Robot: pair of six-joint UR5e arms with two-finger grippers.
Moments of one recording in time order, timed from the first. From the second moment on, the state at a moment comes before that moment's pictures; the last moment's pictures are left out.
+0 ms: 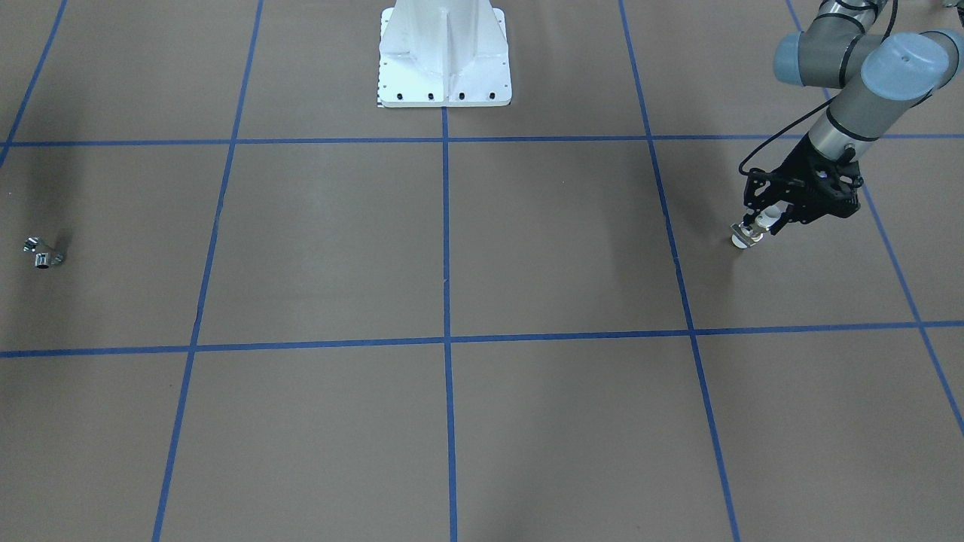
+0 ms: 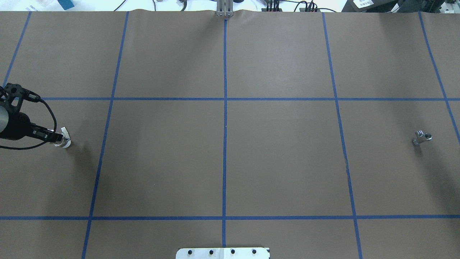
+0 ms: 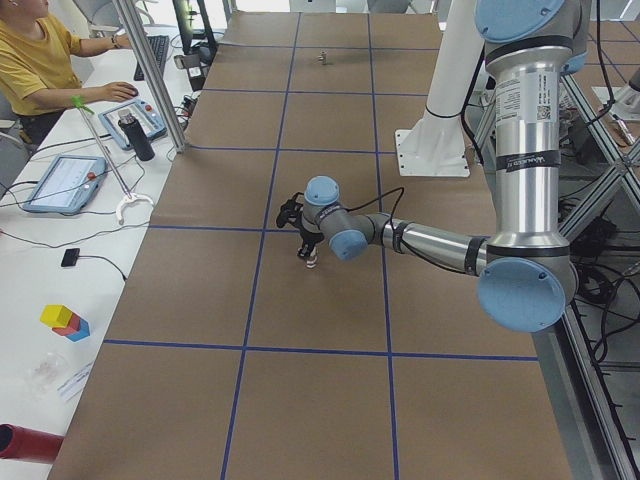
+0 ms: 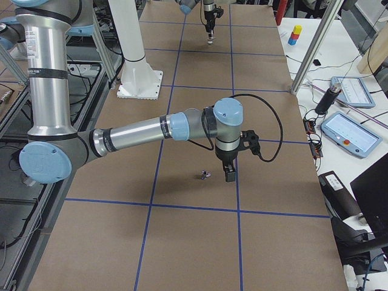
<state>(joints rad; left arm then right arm) -0.87 -1.48 -1.79 -2.23 -2.08 -0.62 1.53 -1.57 1.84 -1.68 2.30 -0.06</state>
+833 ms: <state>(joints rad) -0.83 -1.84 -1.87 -1.78 -2.04 -0.74 1.53 -1.57 1.84 -1.68 2.30 -0.06</state>
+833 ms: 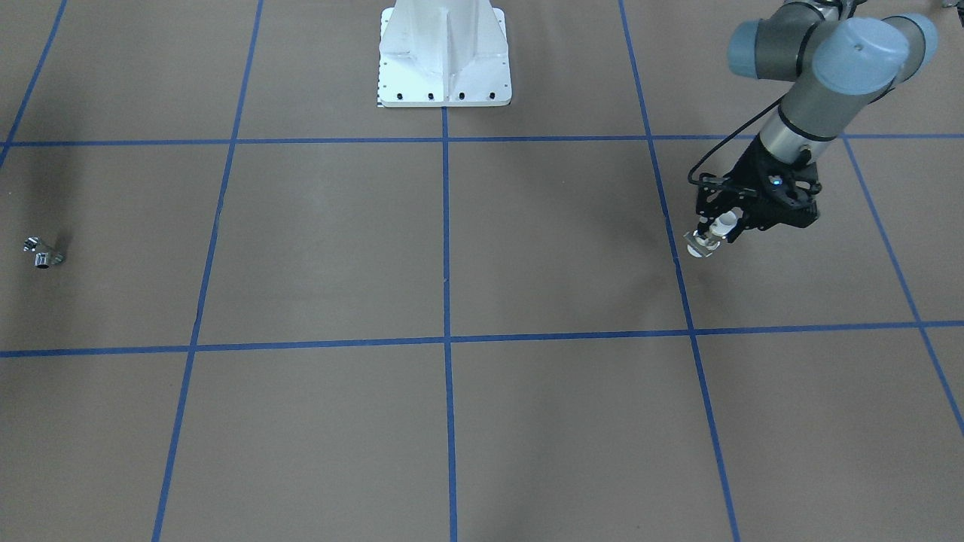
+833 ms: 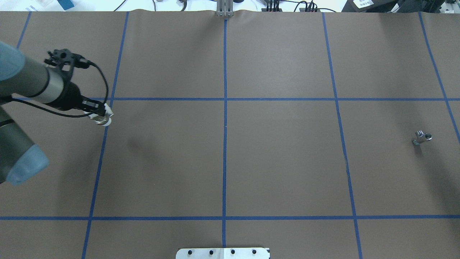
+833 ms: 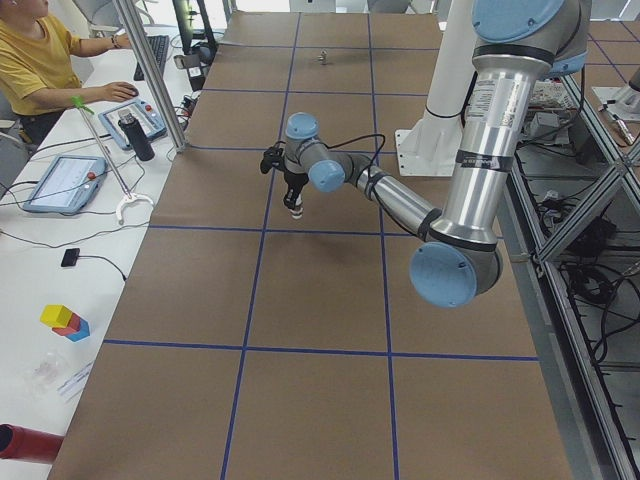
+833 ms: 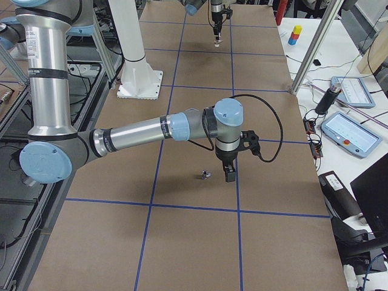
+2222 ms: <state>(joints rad) -0.52 -2.49 -1.42 -1.62 -1.83 -1.12 1.53 -1.58 1.83 -1.68 2.31 -0.06</state>
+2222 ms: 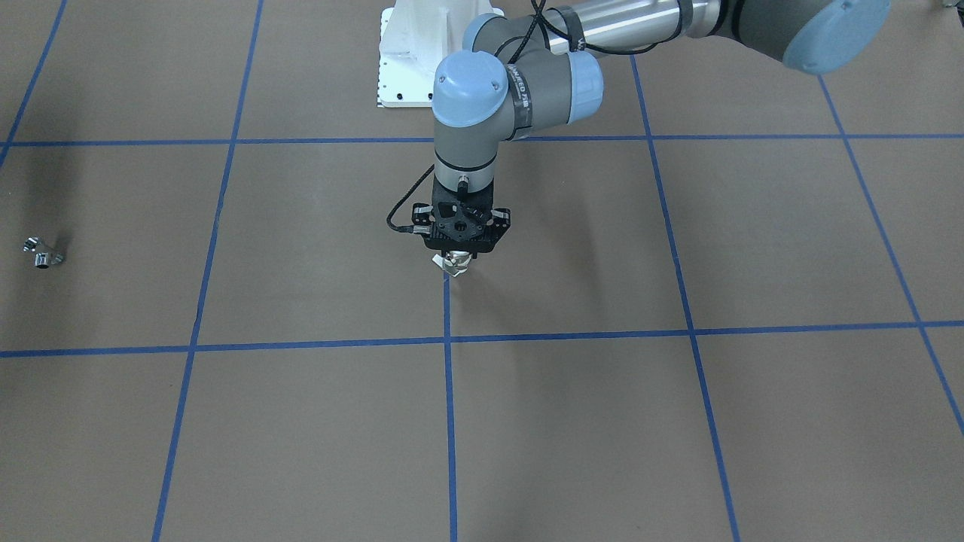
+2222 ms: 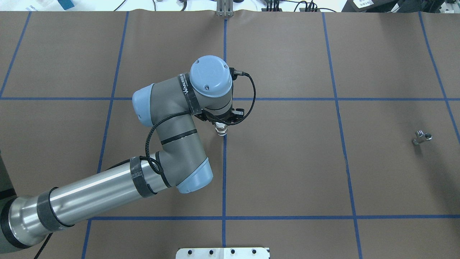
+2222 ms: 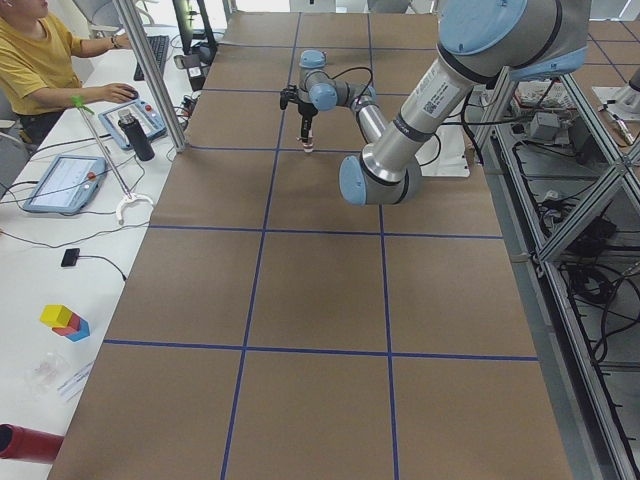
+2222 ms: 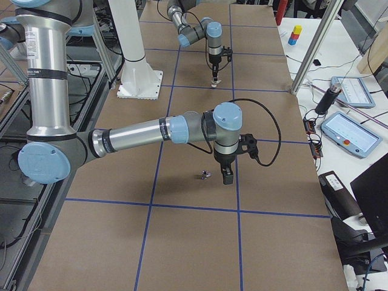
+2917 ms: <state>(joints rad) -0.50 -2.50 -1.41 -1.62 -1.81 -1.12 1.53 -1.58 1.83 -1.68 2.31 -0.06</state>
